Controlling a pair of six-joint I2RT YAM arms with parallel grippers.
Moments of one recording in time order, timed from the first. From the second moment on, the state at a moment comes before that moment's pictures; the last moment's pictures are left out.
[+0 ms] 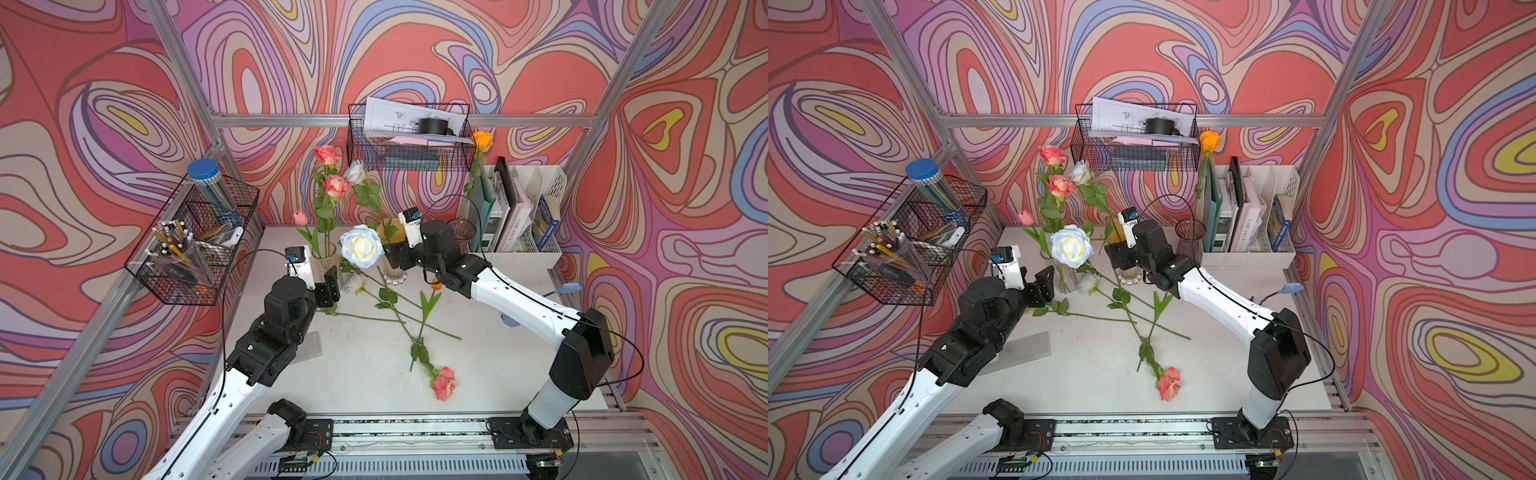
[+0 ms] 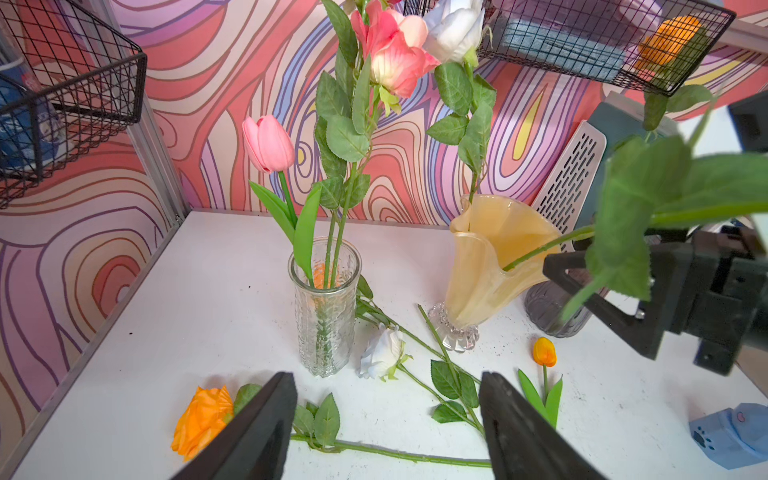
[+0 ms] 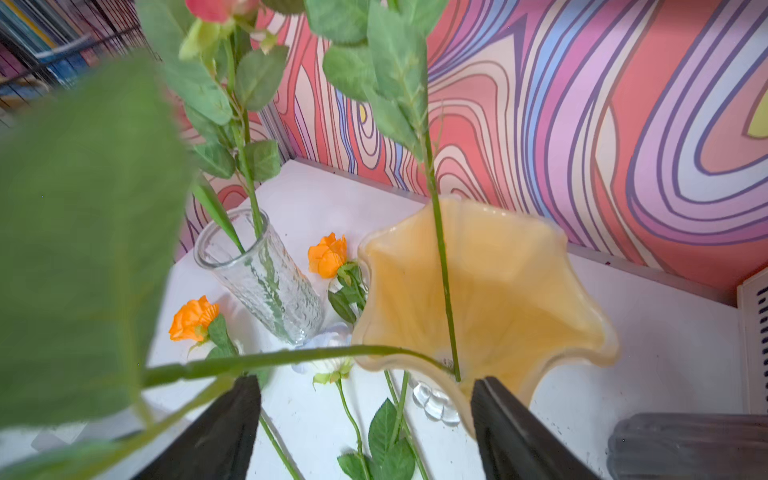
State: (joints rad) left arm -0.47 0.79 0.93 -0.42 -0.34 -0.28; right arm 0.68 1.70 1.48 -0.20 0.02 0.17
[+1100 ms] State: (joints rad) left arm -1.05 1.19 0.80 -0.48 -0.49 -0.38; right arm 0.50 1.20 0.91 -0.50 0.14 0.43
